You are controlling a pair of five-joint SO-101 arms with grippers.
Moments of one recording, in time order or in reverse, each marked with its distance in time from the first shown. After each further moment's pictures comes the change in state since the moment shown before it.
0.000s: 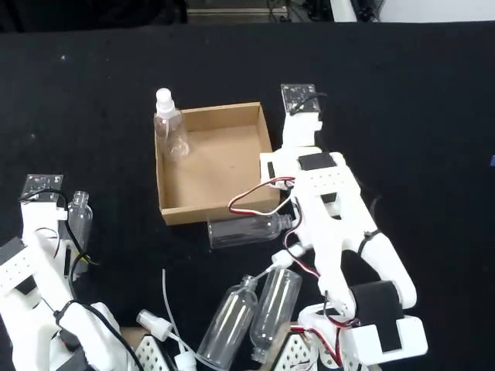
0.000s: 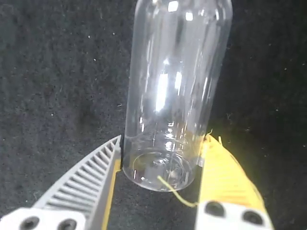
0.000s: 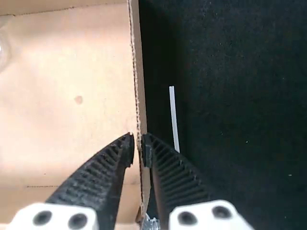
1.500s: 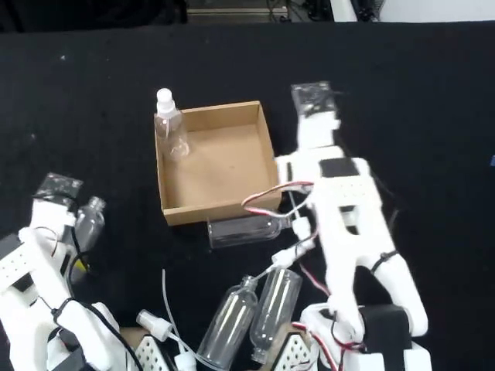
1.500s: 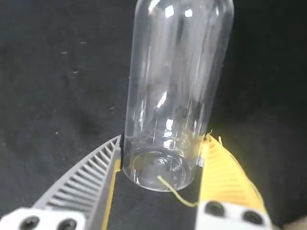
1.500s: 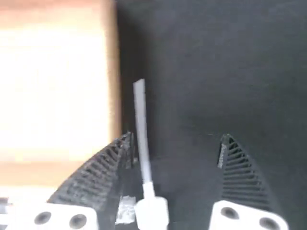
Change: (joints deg) left arm 0.0 0.6 -2.3 1.6 -12.1; right arm 3.1 -8.7 2.2 5.2 11.0
